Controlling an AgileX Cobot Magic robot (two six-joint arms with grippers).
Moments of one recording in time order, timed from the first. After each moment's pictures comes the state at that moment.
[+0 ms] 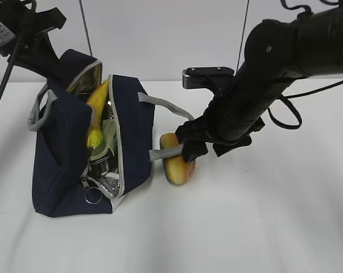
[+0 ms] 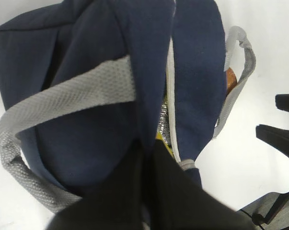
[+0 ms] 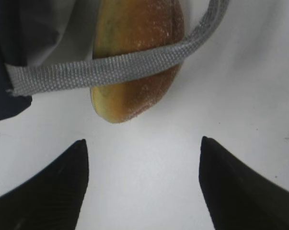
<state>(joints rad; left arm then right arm) -0.11 1.80 -1.67 -0.43 1.24 0.16 0.45 1.86 -1.29 0.21 0.73 -0.11</state>
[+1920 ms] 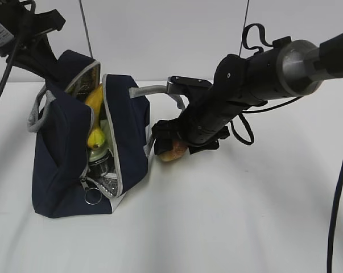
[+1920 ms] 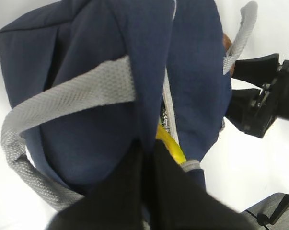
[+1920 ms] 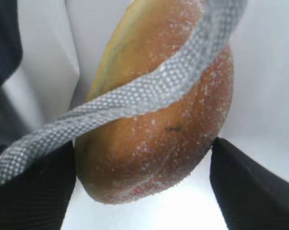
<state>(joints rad) -0.11 1.80 -1.67 -0.41 1.24 0.16 0.45 2.11 -1.42 0.43 0.50 -0.18</state>
